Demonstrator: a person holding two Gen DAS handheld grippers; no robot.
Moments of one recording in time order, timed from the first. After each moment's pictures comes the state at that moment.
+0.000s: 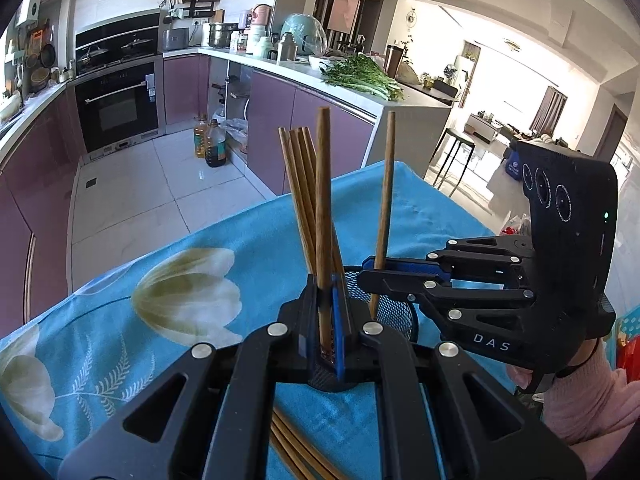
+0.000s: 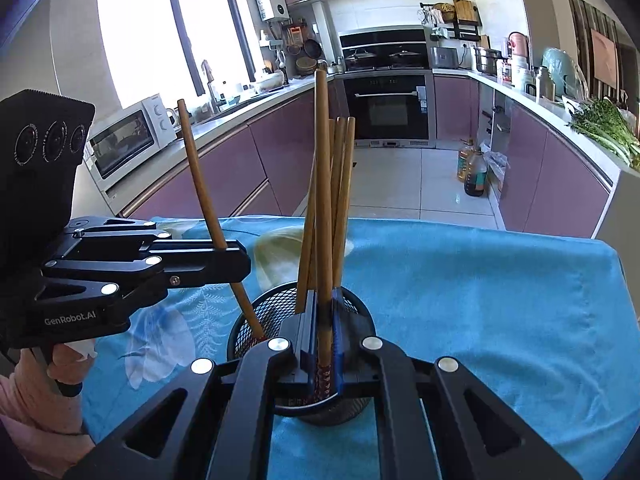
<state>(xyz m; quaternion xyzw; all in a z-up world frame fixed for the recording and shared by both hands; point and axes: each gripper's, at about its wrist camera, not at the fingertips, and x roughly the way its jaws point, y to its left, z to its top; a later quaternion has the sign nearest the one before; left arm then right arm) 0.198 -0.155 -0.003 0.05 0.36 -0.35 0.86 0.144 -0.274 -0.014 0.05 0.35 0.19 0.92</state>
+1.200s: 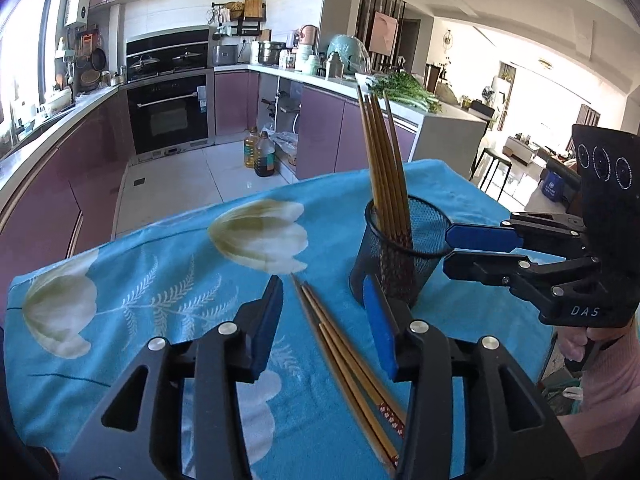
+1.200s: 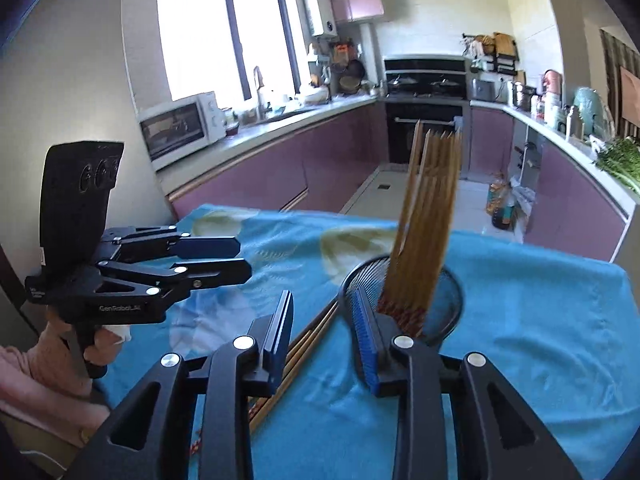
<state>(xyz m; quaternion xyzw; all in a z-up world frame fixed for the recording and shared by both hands) 0.120 -0.067 -0.036 0.04 0.33 -0.27 0.90 0.077 -0.230 -0.015 0.01 0.32 0.26 0.91</state>
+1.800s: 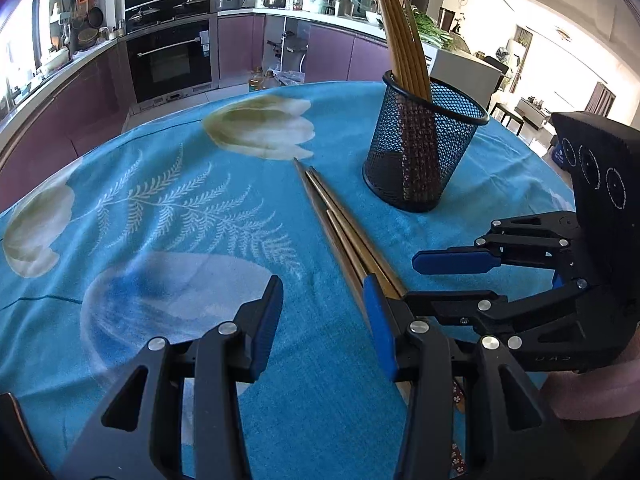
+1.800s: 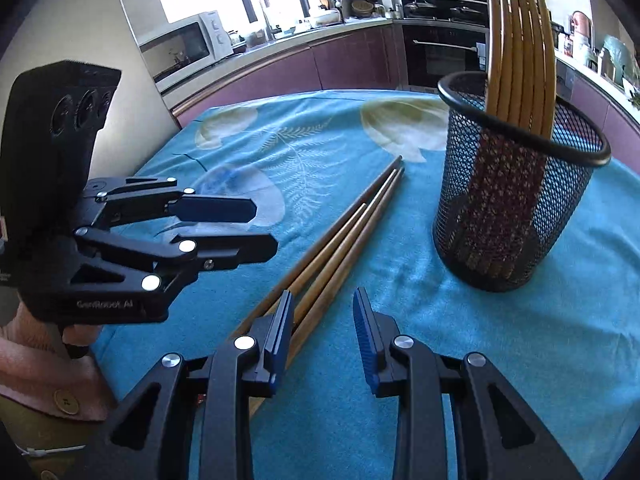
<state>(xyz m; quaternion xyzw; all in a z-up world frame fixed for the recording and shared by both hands) 0.109 -0.066 -0.114 0.06 0.42 -0.26 0.87 0.073 -0.189 -0.096 0.00 0.43 0.27 0.86</state>
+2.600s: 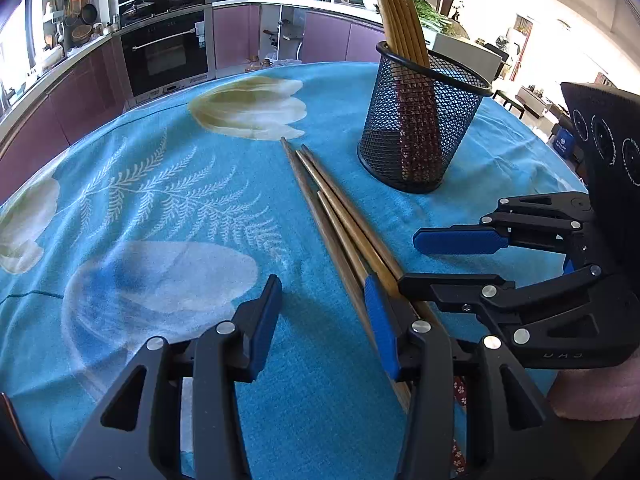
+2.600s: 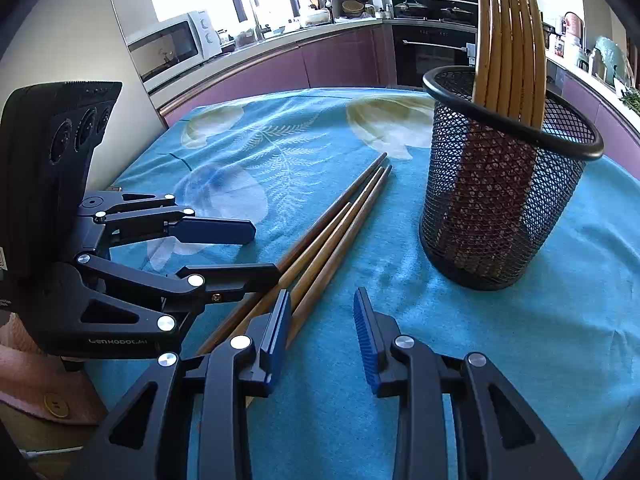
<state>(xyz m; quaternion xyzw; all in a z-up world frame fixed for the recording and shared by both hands) 0.110 -0.079 -0.129 0.08 0.44 -0.25 0.86 0.076 -0.190 -0.099 -0.01 0.43 0.25 0.87</state>
